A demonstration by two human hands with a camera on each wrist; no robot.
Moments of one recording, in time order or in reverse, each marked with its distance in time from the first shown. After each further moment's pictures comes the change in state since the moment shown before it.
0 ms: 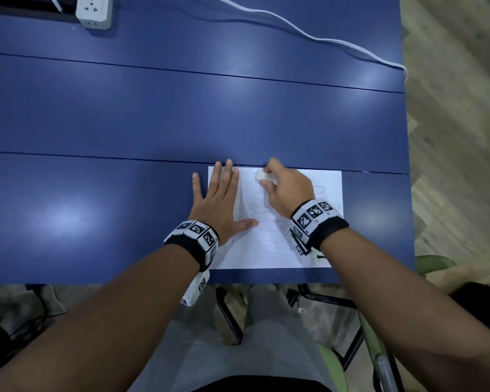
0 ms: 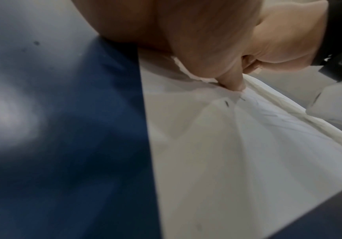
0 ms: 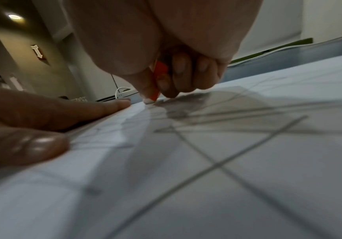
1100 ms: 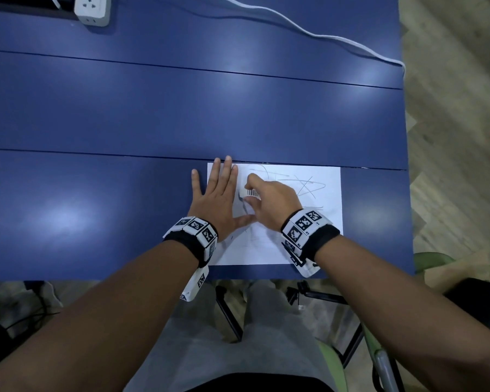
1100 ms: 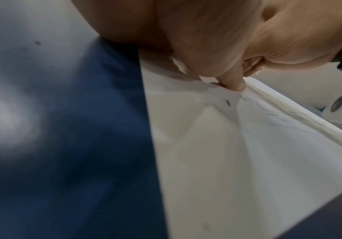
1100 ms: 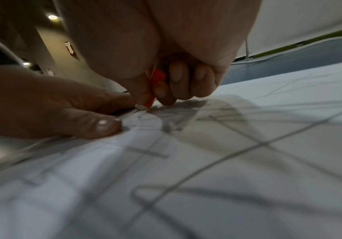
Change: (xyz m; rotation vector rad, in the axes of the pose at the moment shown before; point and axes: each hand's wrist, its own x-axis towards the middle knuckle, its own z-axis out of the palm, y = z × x) left_hand 0.000 -0.001 0.001 0.030 0.019 -0.006; right_hand -0.022 -0.024 0.013 -0.019 -0.141 -0.108
